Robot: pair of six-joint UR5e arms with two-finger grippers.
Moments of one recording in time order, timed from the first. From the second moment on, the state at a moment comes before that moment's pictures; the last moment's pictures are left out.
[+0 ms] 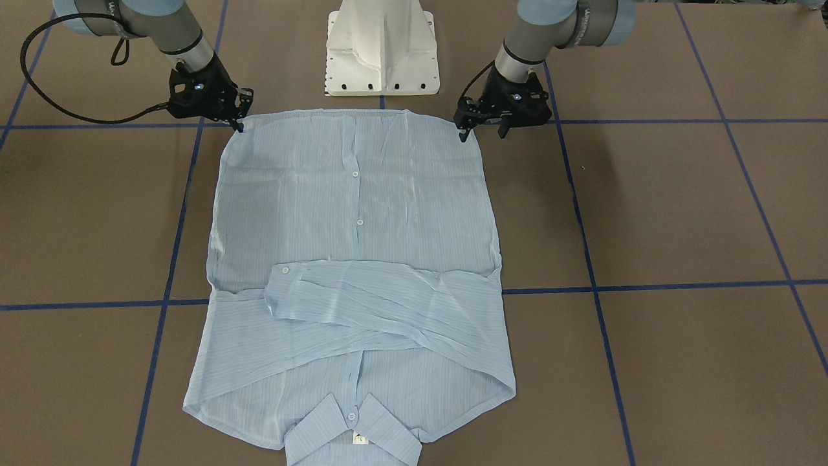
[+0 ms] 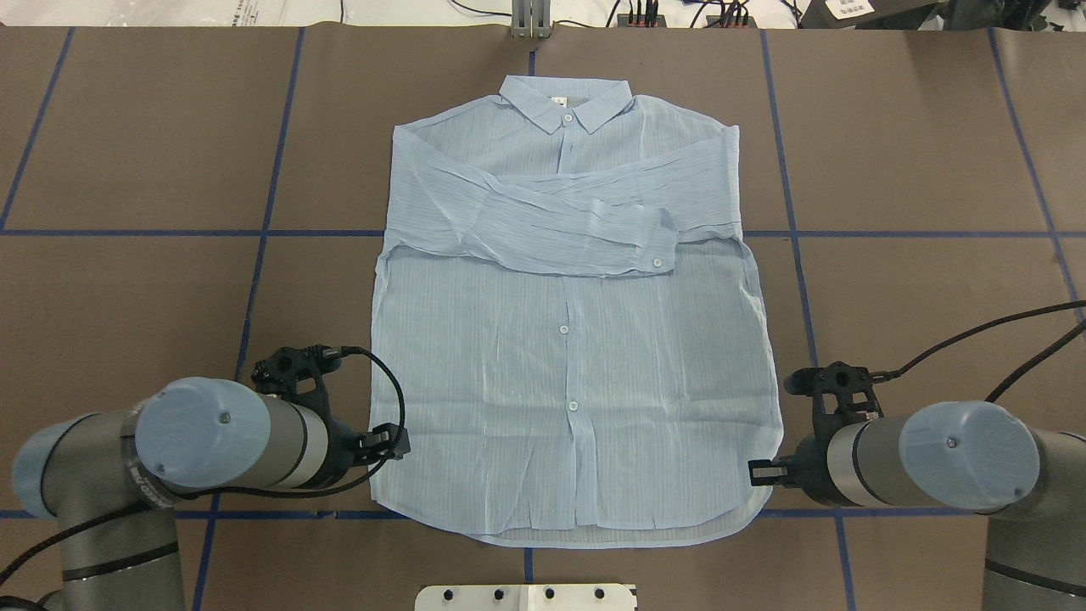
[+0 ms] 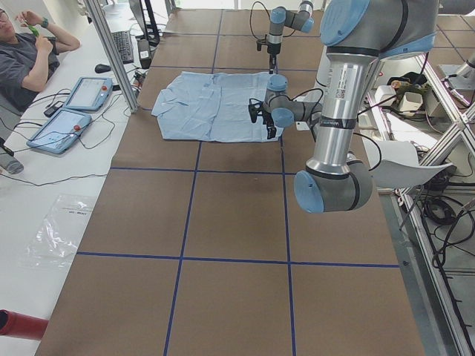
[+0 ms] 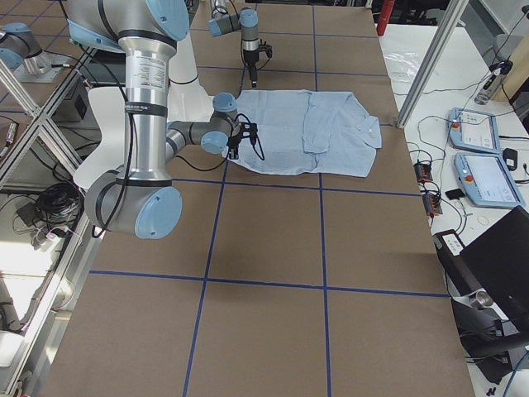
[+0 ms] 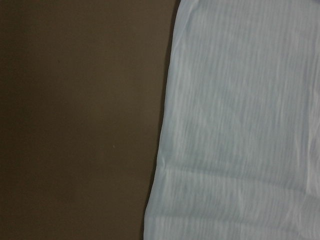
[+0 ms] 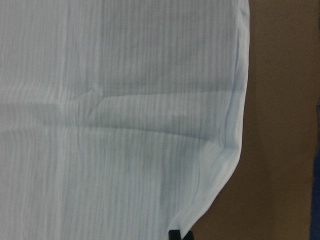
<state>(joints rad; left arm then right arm) -0.29 -1.81 -2.01 -1.80 -1.76 -1.64 0.30 -1.65 2.11 -1.14 1.77 1.35</state>
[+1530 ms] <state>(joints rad) -0.22 -1.85 -1.94 -1.76 -1.73 -1.66 0.31 -1.65 2.11 -1.14 1.77 1.34</state>
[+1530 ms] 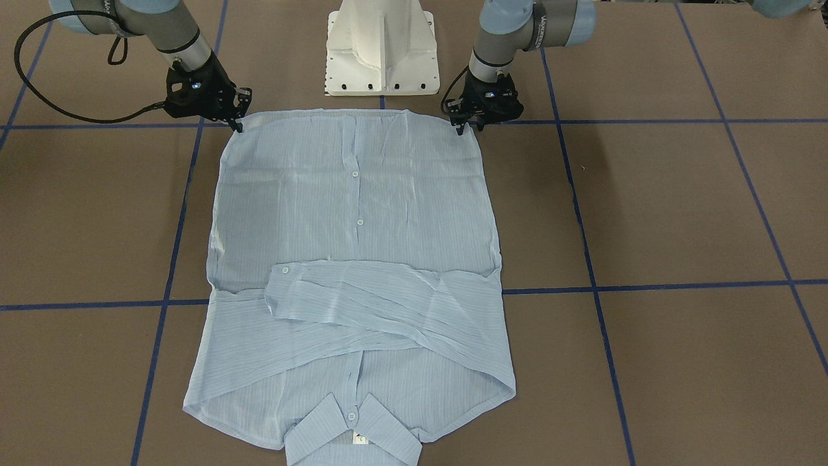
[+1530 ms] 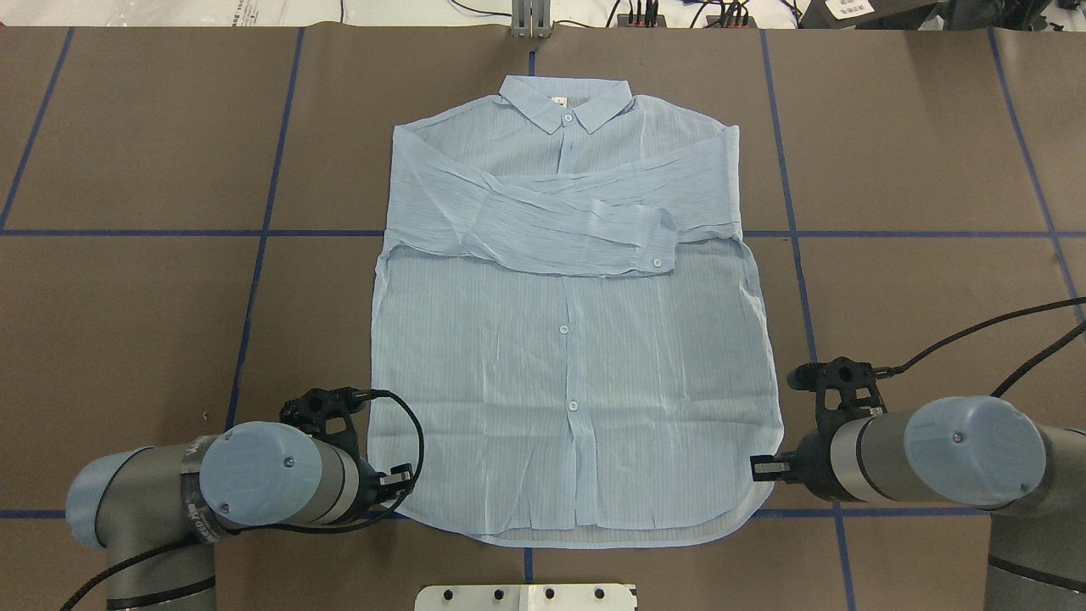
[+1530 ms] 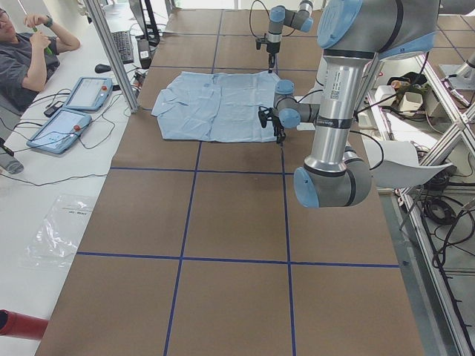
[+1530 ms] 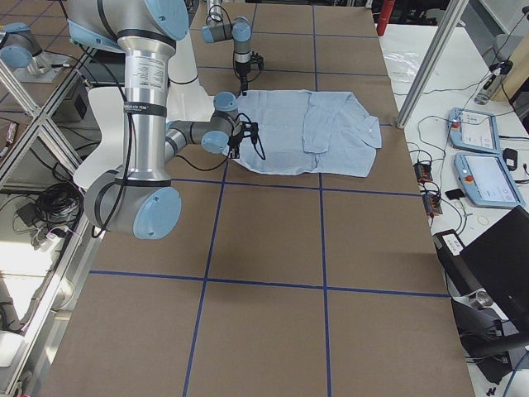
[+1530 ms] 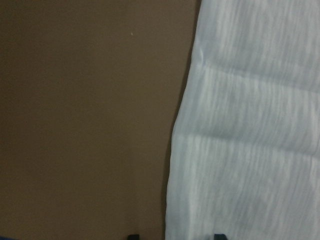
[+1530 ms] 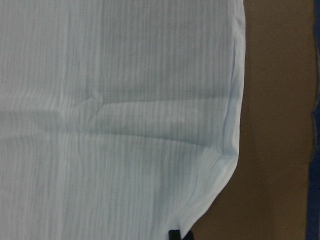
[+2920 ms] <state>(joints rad) -0.28 -1.86 -1.99 -1.73 -1.74 -1.65 0.36 -1.65 2.13 -1.13 1.79 1.34</state>
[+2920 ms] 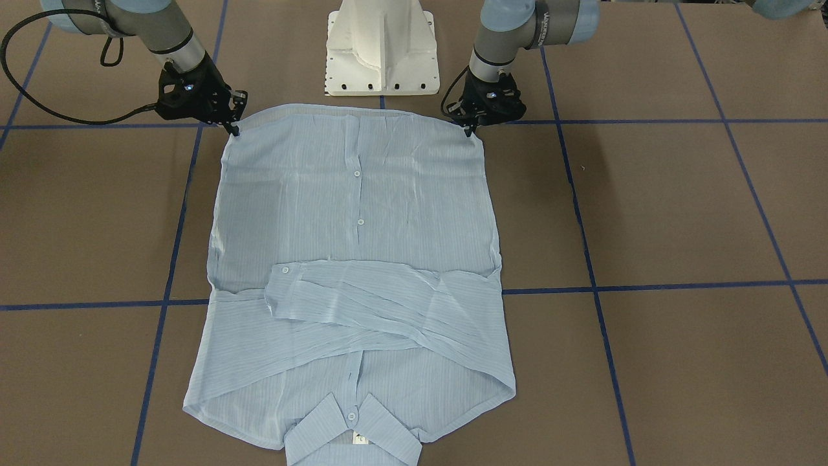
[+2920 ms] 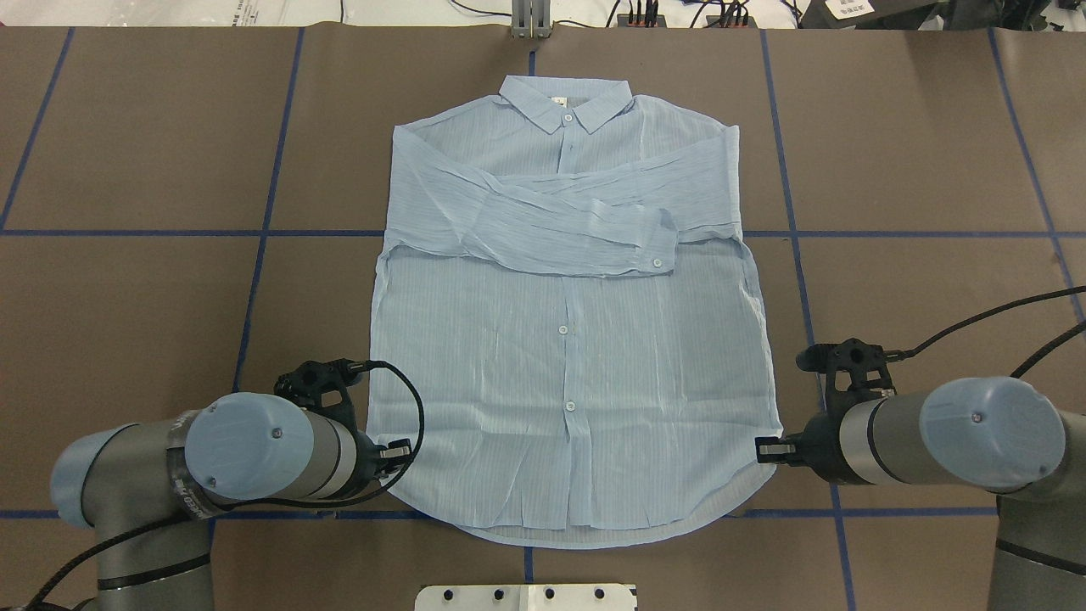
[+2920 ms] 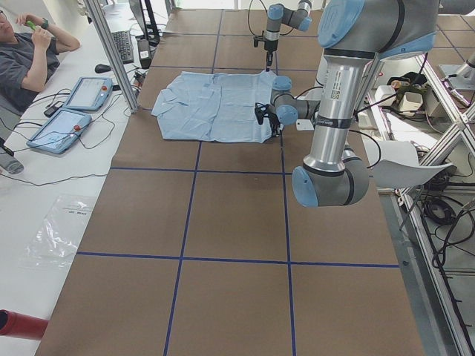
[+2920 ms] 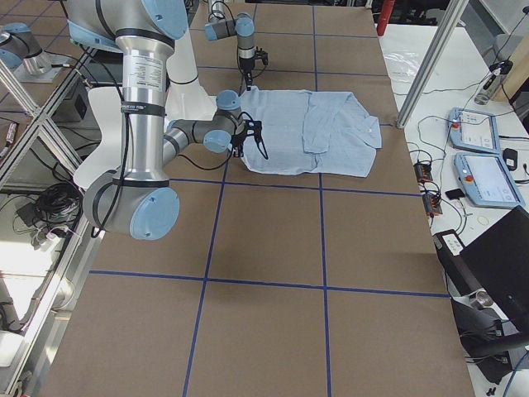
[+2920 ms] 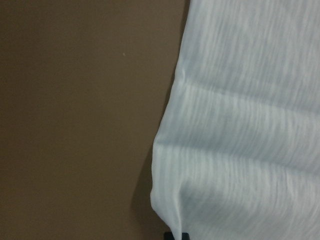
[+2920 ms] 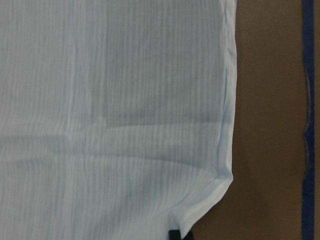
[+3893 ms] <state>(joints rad) -0.34 -1.87 -2.07 -1.70 -1.76 -1.52 0.58 -1.65 2.15 -1.12 2.01 1.32</state>
